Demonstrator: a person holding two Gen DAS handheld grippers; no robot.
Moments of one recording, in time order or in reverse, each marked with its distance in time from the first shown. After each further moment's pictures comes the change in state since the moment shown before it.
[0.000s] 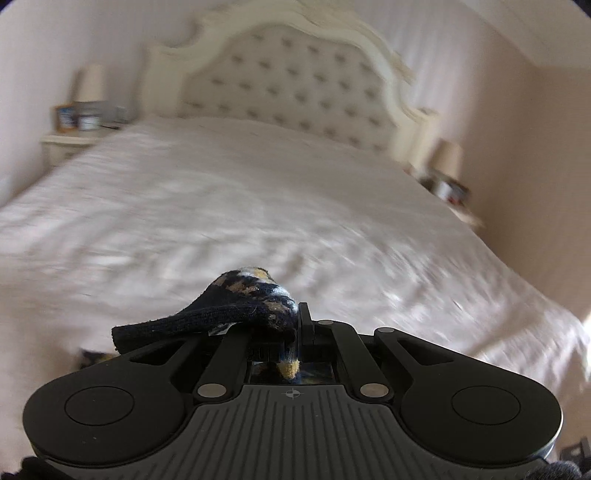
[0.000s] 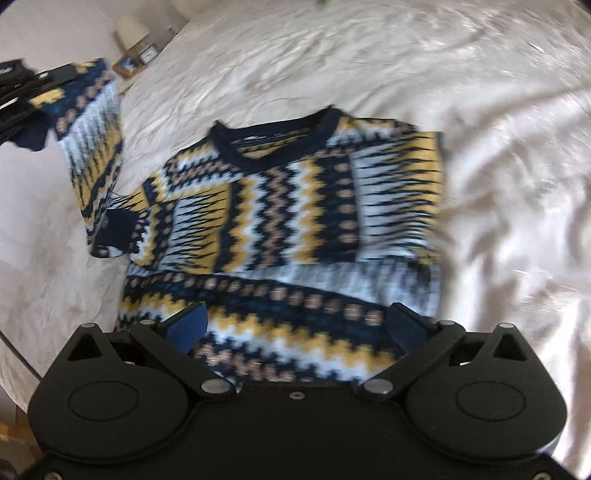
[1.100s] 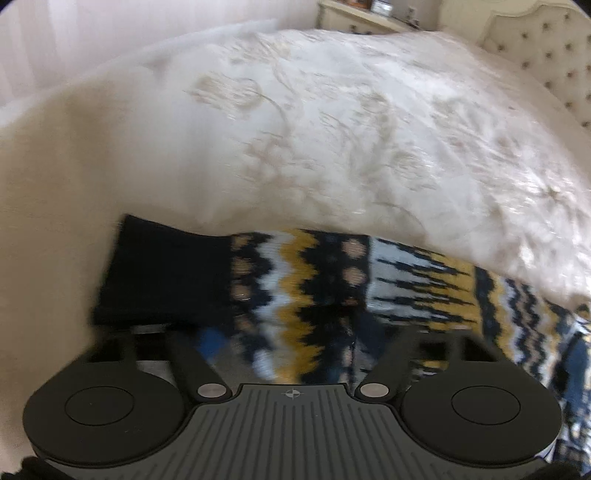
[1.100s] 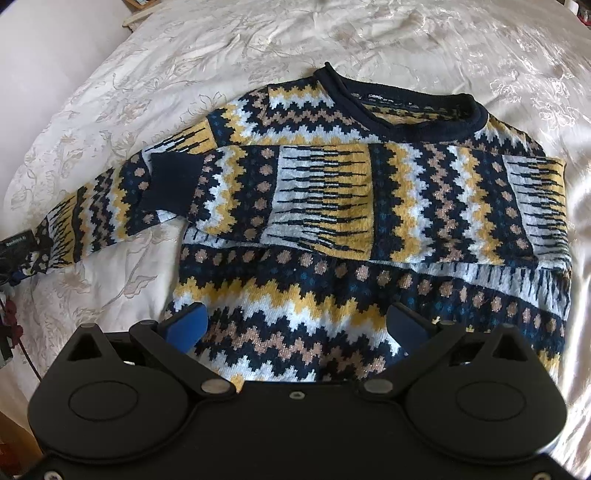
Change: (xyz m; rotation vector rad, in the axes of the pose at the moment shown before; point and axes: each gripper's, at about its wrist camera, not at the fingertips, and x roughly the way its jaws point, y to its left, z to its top) left arm -0.069 0.416 -0.135 -0.511 0.282 0.604; right arm 0.082 0.182 -0.011 -0.139 0.118 -0.153
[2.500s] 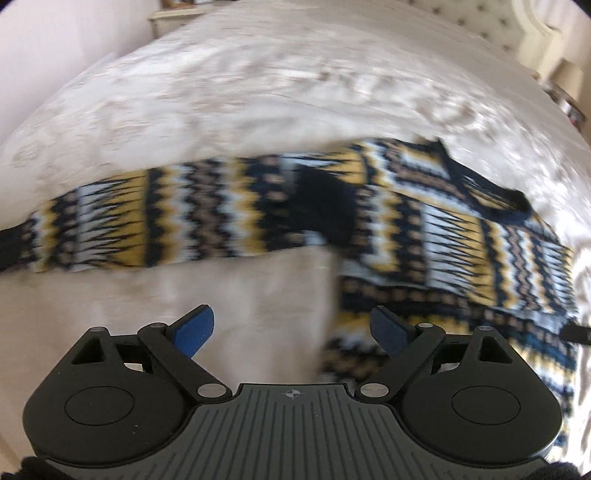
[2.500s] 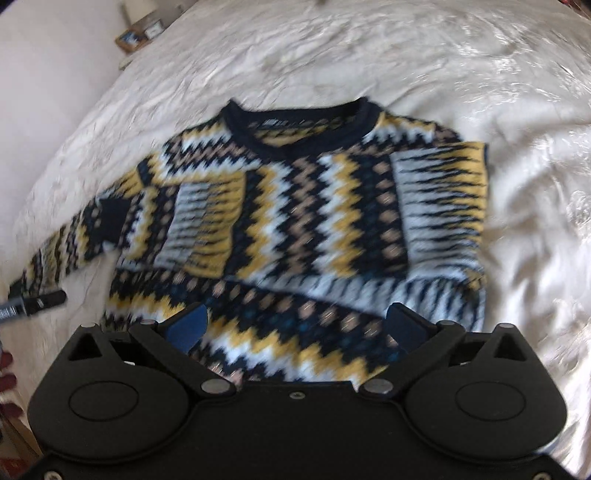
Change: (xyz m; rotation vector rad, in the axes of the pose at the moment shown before) left arm -0.106 -0.192 -0.130 0.408 0.041 -0.155; right arm -0.017 -0.137 -0.010 0.049 -0.082 0.090
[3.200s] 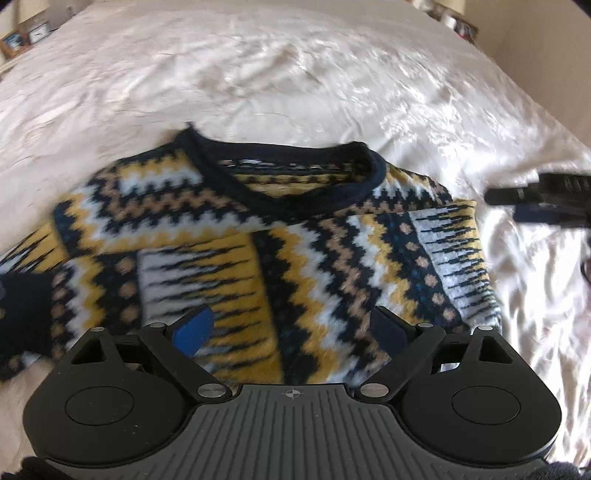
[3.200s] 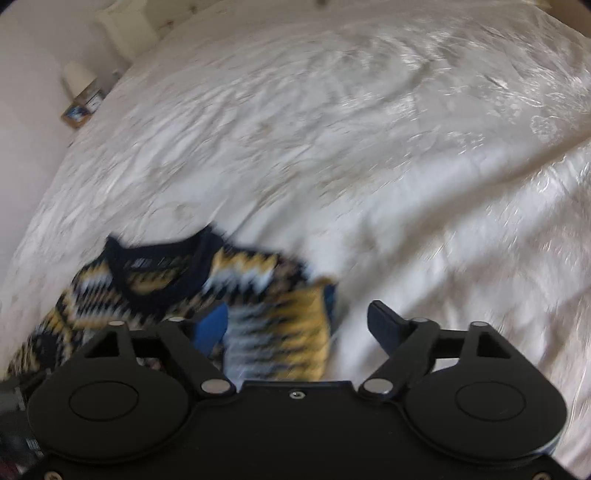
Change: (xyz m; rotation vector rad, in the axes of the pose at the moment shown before) left arm 0.070 -0.211 0.021 0.326 0.076 -0.234; right arm 0.002 -0.145 0.109 0.163 -0.116 -0.038
